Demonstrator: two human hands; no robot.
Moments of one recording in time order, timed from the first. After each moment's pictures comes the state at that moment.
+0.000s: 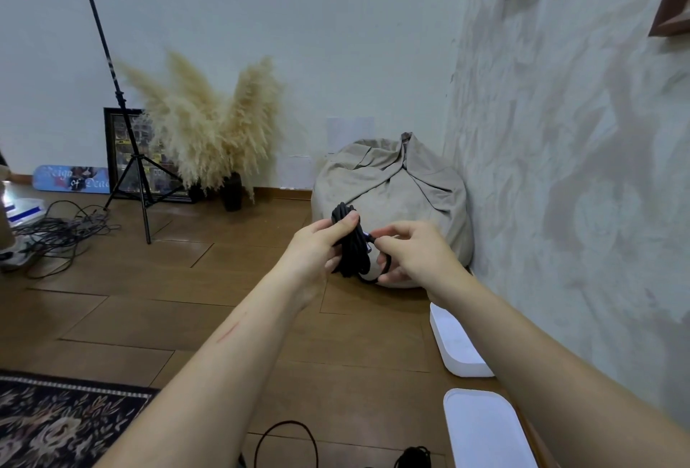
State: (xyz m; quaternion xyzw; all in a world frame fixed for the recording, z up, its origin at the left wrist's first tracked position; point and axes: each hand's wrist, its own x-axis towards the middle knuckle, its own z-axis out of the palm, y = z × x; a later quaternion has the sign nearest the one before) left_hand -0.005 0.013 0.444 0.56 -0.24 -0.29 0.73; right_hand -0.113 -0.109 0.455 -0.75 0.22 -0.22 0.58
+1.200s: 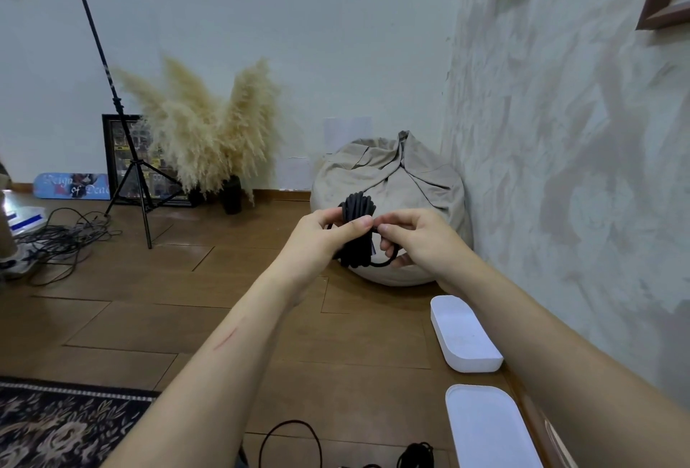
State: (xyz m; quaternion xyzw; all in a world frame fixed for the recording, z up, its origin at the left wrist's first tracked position) left_hand -0.010 0.020 0.454 0.62 -0.41 -0.20 0.64; right_hand -0.120 -0.127 0.463 -0.78 0.14 -0.22 0.56
